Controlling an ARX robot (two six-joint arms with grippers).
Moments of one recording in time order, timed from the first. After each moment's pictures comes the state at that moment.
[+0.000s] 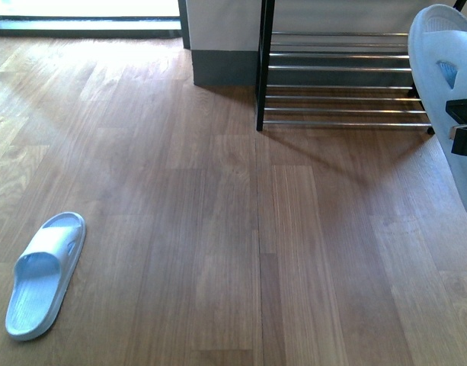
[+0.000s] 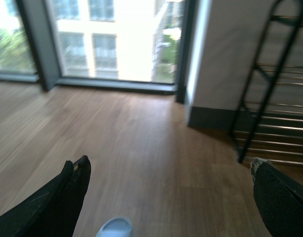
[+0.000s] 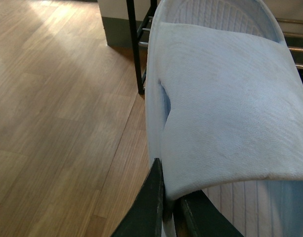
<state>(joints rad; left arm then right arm) -0.06 0.08 0.06 -0.12 -0.19 -0.07 0.11 1.66 0.47 0.82 -0.14 -0.05</state>
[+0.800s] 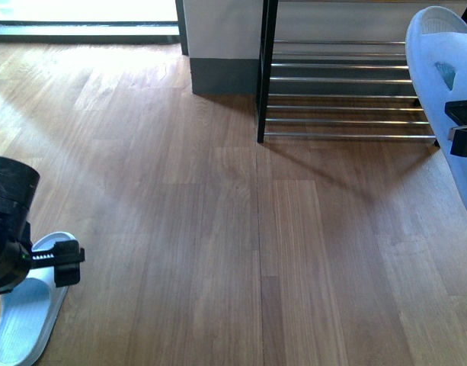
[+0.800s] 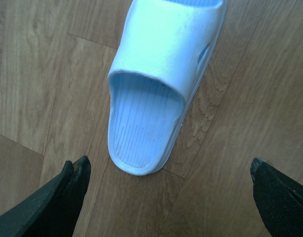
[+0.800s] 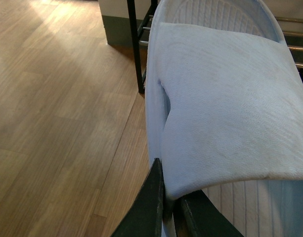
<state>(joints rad) -0.01 2.53 0.96 0.30 -0.34 -0.23 0.11 1.66 0.47 0.82 -0.14 -0.05</state>
